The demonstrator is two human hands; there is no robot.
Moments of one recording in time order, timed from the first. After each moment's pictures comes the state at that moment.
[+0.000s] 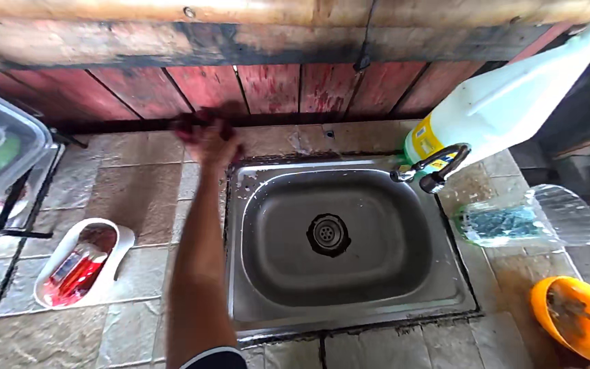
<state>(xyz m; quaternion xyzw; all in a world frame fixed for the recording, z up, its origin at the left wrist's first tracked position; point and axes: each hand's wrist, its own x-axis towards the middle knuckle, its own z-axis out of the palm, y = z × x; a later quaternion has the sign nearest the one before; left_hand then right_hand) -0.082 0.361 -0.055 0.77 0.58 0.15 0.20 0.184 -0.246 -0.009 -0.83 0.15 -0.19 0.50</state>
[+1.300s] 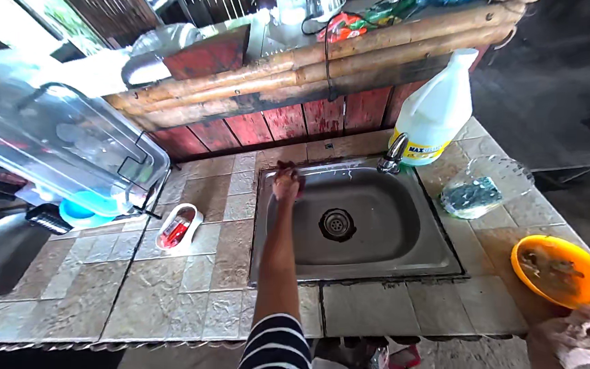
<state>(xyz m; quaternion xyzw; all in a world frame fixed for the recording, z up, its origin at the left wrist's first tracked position) -0.024 0.193 -0.066 0.81 0.53 0.18 0.17 0.199 -0.317 -0.046 -0.84 0.03 -0.19 0.51</state>
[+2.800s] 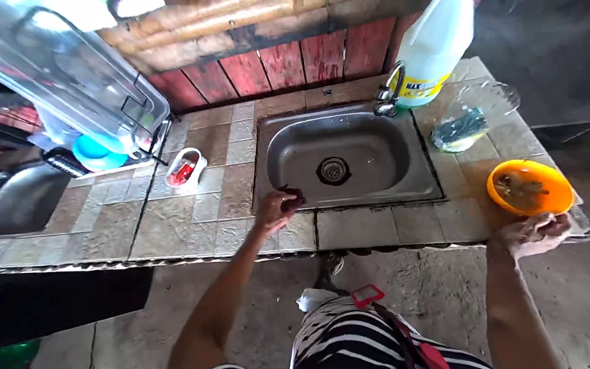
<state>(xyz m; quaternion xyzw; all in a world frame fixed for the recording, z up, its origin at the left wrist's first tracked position) -0.201 -0.029 -0.007 0.86 0.41 0.03 0.29 0.187 -0.331 -0.042 -0.84 0.02 -0.15 0.52</state>
